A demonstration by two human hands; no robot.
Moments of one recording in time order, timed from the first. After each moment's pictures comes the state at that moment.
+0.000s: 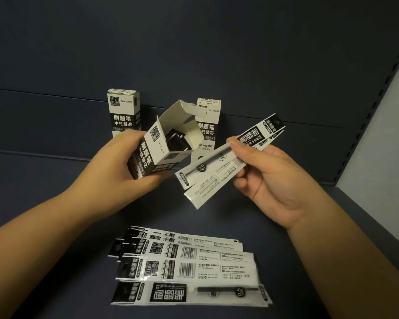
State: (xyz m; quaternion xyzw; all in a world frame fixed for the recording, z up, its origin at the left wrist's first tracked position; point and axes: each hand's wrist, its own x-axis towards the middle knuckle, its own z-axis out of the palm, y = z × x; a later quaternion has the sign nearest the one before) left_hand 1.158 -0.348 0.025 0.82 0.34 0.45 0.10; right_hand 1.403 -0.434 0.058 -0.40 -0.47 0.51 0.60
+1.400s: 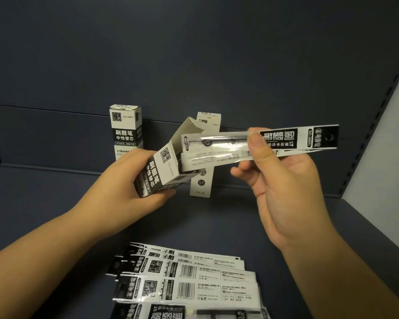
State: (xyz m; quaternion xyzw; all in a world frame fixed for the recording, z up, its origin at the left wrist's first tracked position) left_hand 1.163 -0.345 0.020 0.84 0.32 0.43 0.08; right_hand 1.385 -0.445 0.064 -0.34 -0.46 0.33 0.75
